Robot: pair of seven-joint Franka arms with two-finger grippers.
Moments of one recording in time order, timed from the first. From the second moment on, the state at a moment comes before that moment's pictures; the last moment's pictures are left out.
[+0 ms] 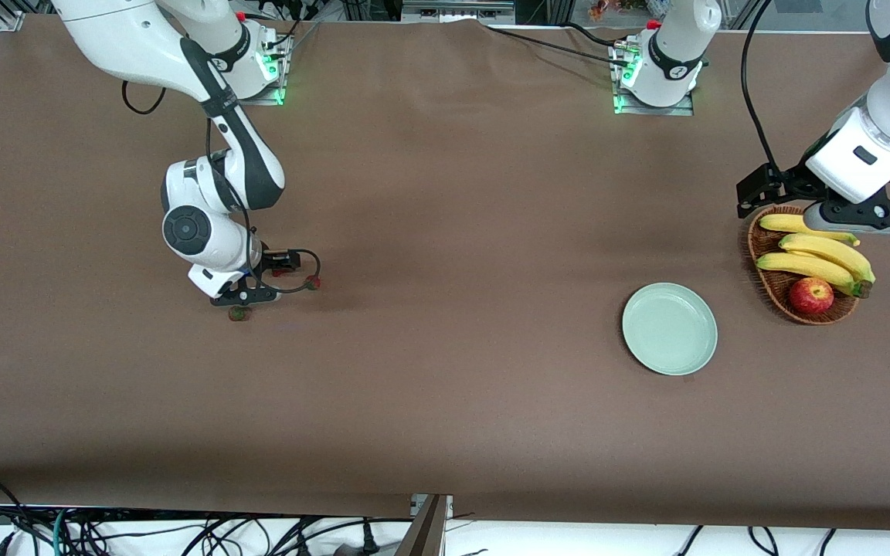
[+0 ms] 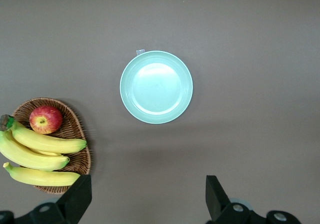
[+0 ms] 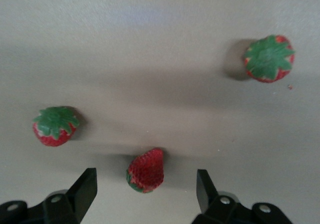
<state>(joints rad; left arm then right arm) 0.00 0.01 -0.11 -1.67 0.00 1.69 -0.06 0.25 0.46 0.03 -2.05 0.03 2.35 0.14</state>
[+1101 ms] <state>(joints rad) 0.00 0.01 -0.11 -1.67 0.00 1.69 -0.06 0.25 0.45 0.05 -1.82 0.06 2.14 0.14</state>
